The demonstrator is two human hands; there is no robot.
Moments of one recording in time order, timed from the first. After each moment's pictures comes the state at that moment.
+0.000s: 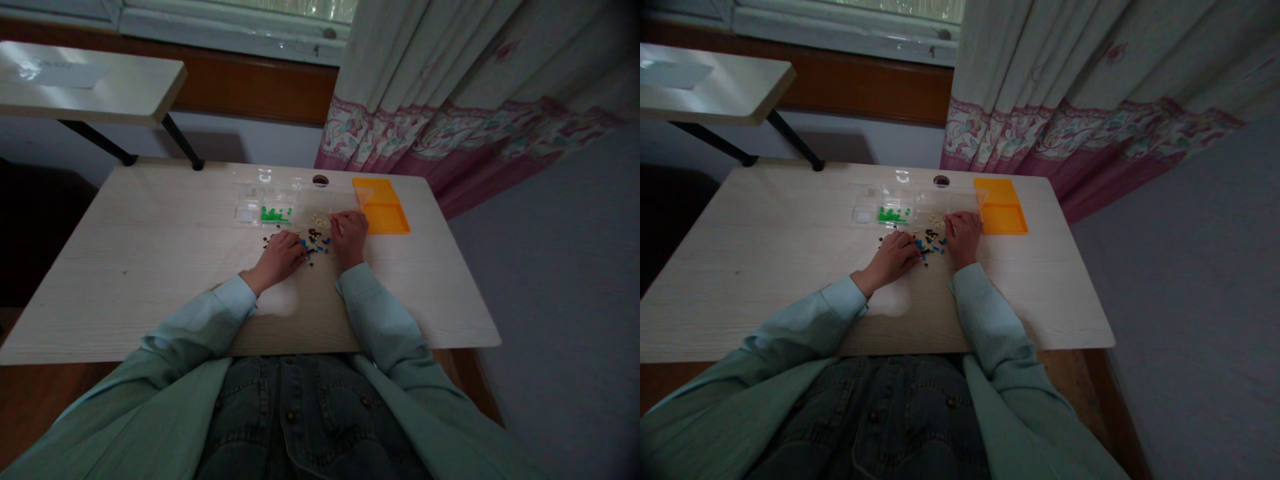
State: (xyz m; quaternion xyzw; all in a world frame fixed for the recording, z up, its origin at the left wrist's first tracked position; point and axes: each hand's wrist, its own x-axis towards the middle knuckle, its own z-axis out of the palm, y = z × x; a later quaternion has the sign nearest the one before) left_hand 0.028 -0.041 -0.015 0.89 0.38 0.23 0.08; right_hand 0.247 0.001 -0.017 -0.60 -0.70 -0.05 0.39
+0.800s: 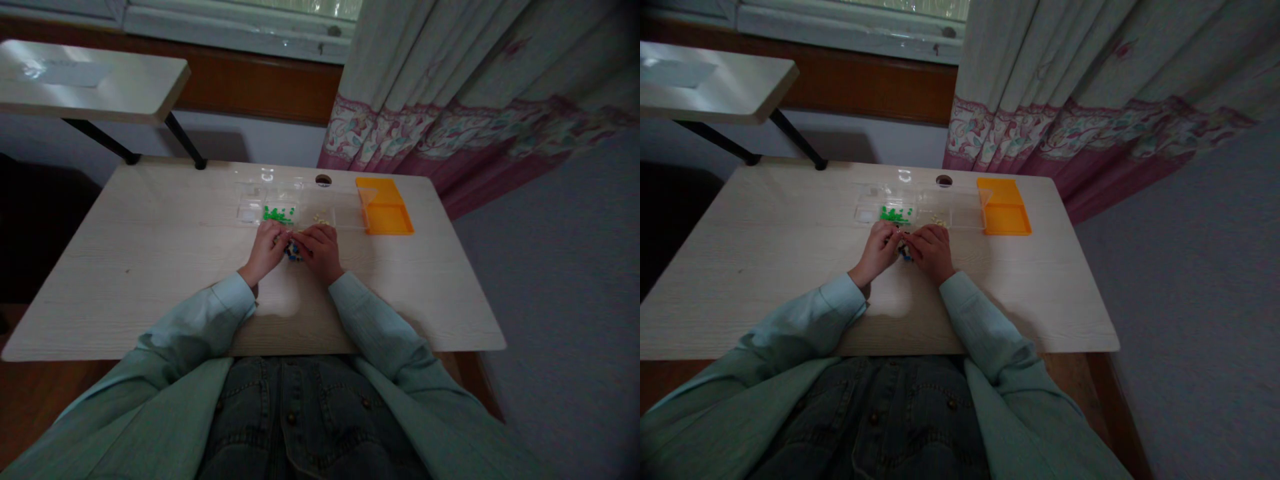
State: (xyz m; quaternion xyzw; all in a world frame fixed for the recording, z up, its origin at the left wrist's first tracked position) left_hand 0.011 -0.025 -0.020 0.74 0.47 0.46 0.17; right_hand 0.188 -0.036 -0.009 -0.46 -0.81 0.01 0.35
